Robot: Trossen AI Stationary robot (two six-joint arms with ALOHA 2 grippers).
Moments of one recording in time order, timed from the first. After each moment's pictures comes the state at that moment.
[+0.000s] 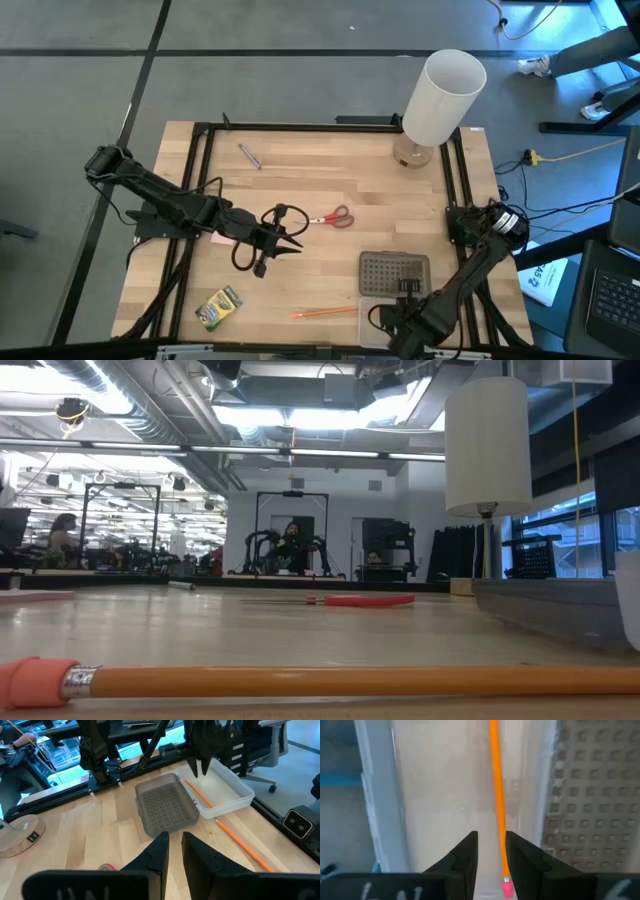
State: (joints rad) left arm -0.37 1.24 0.78 0.08 -0.17 0.16; right arm 0.88 1.95 1.50 -1.07 0.08 0.94
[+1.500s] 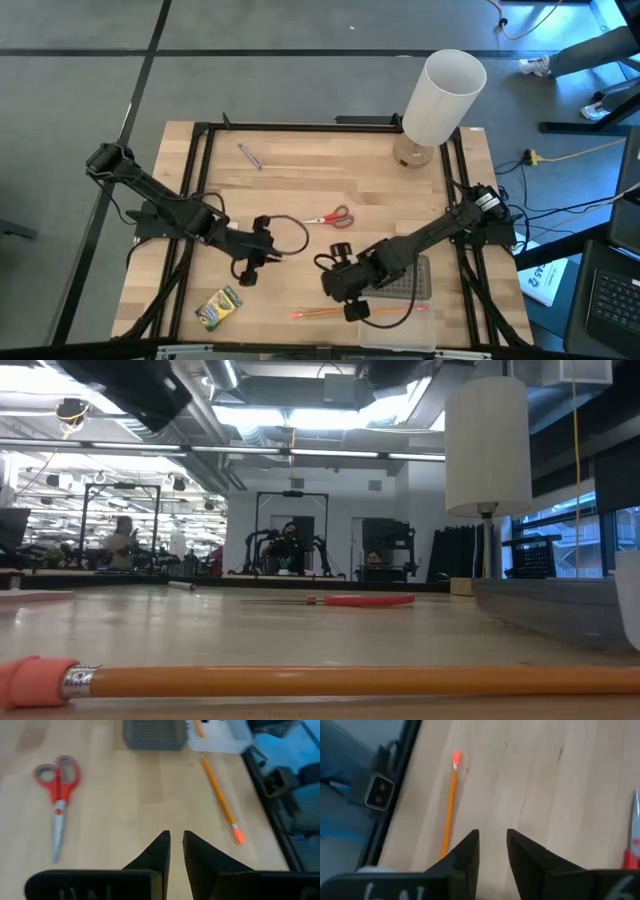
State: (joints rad) left arm -0.51 1.23 0.79 -0.28 -0.24 -0.36; right arm 0.50 1.95 1.71 -0.81 0.10 0.21
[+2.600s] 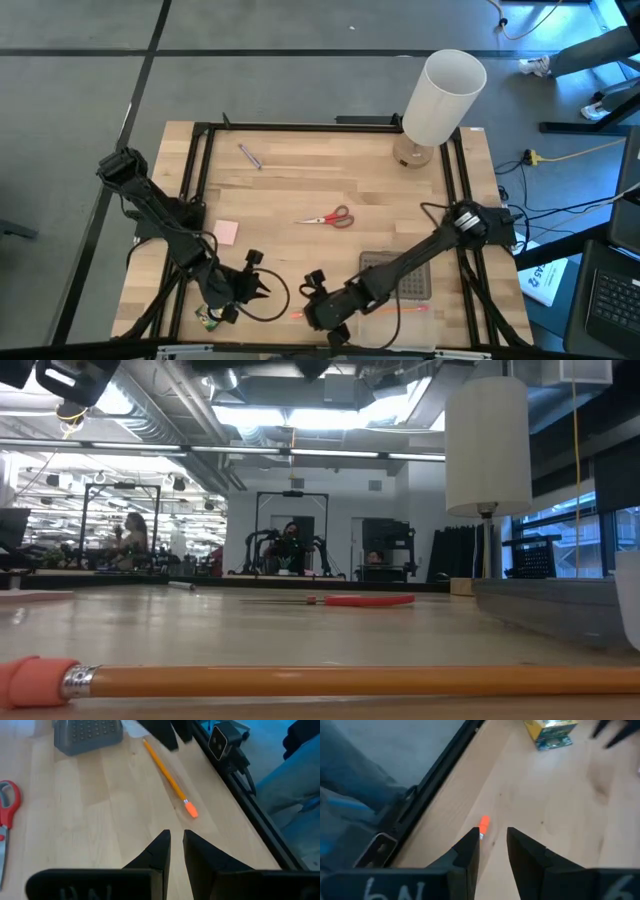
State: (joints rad) left arm -0.82 1.39 0.78 -0.16 -0.43 -0.31; right arm 0.56 2.16 1.71 -0.36 0.18 0.01
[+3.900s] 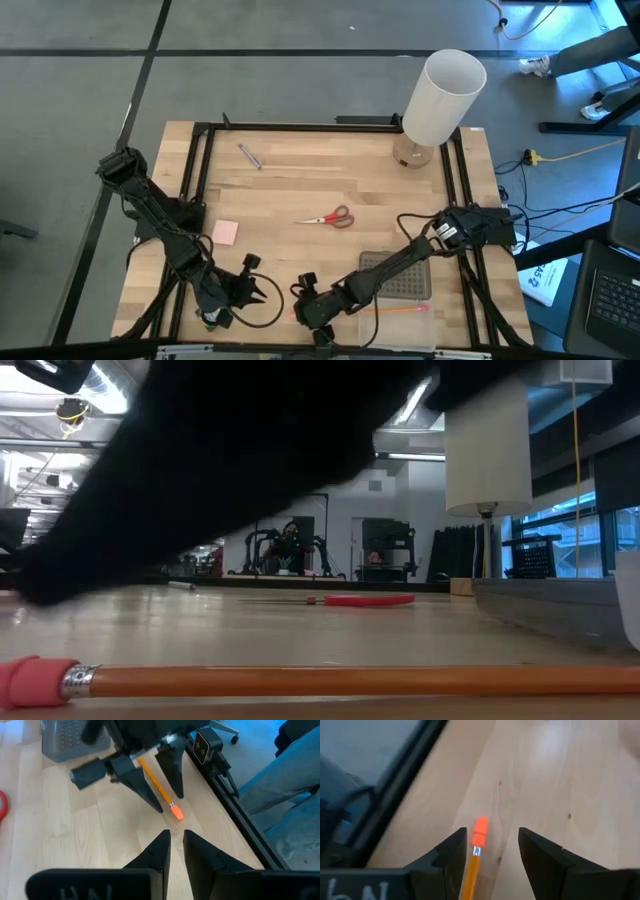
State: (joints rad) left arm -0.87 1.38 0.78 -0.14 -0.43 -0.31; right arm 0.53 2.33 1.71 -0.18 0.18 0.12
